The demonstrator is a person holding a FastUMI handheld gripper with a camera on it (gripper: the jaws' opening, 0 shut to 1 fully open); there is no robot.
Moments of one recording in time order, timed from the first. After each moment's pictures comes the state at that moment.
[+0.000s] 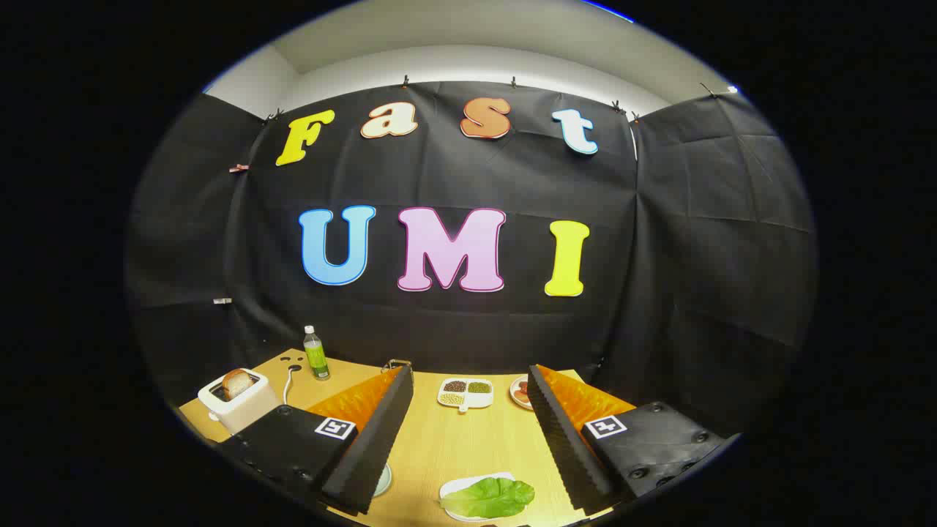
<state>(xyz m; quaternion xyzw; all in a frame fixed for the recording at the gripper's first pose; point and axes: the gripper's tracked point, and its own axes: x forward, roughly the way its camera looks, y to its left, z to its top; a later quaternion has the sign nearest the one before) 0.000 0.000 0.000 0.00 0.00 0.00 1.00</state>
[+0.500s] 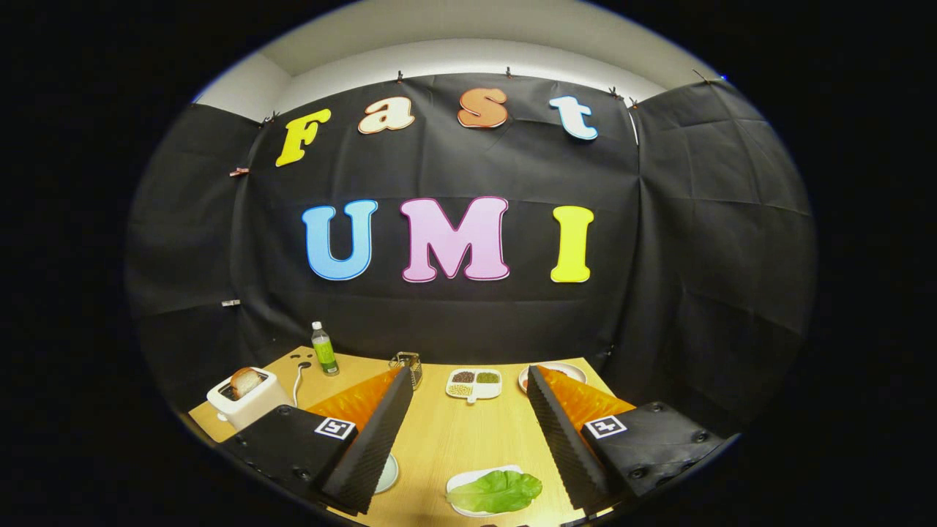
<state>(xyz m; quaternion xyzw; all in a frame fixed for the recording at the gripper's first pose) 0.001 0.000 -0.014 0.02 0.02 0.02 1.00</state>
